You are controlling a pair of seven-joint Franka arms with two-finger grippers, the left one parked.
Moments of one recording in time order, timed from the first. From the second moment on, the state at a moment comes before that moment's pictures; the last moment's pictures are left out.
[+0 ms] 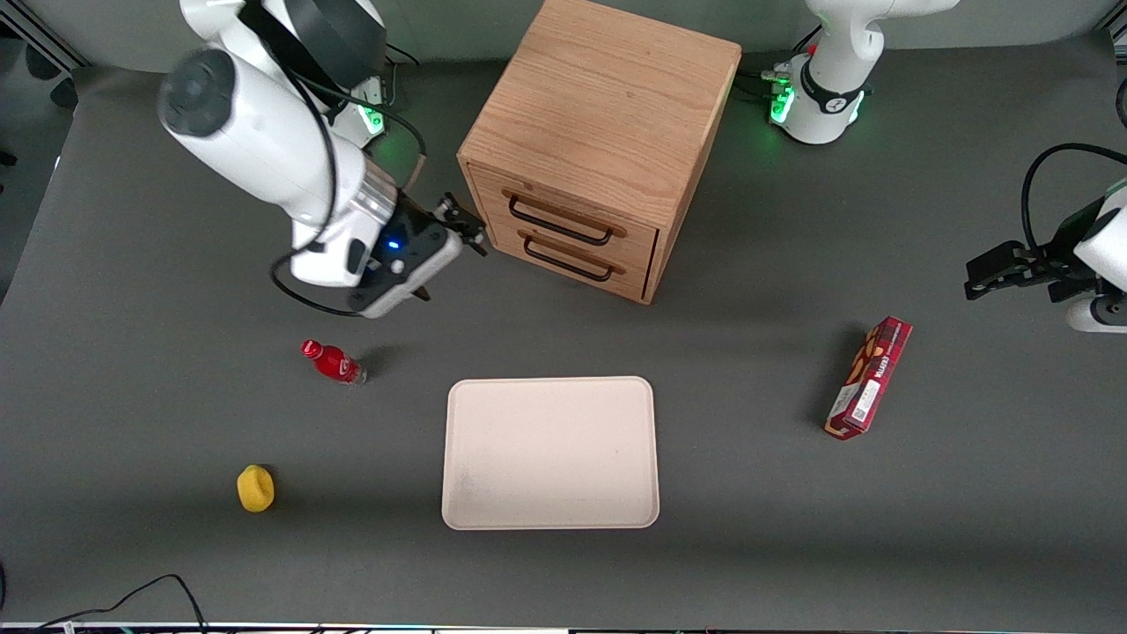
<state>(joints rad) 0.11 0.29 0.48 -1.52 0.17 1.90 -0.08</state>
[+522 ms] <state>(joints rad) 0.17 0.39 0.52 -1.46 0.16 1.85 -0.21</state>
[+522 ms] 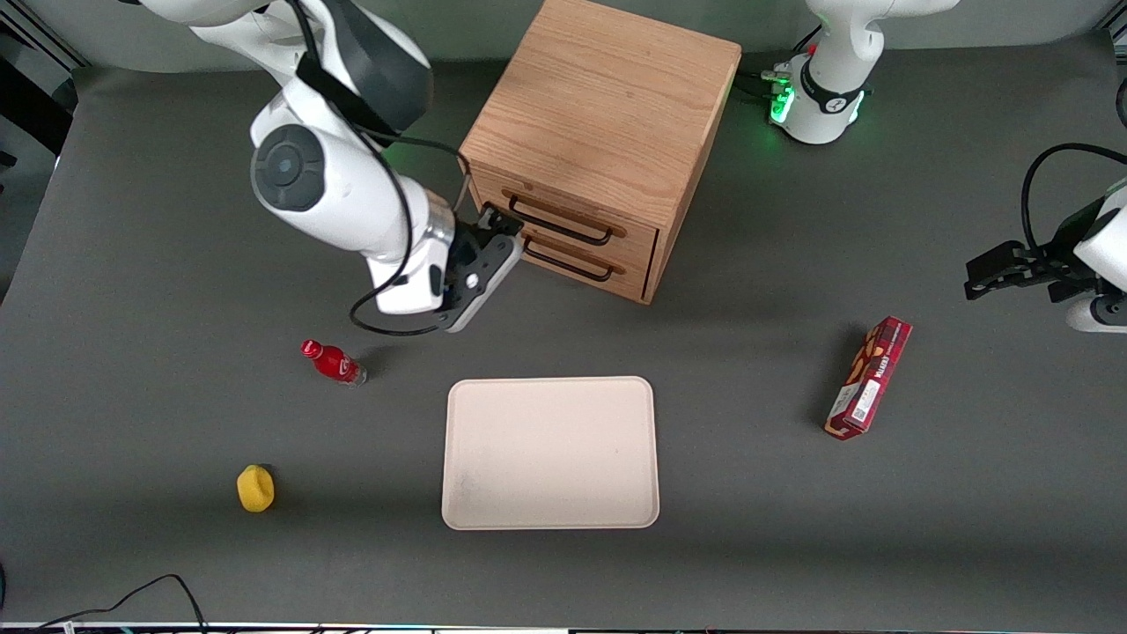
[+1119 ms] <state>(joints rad) 0.20 0.42 0.52 -1.49 0.14 1.84 -0.33</state>
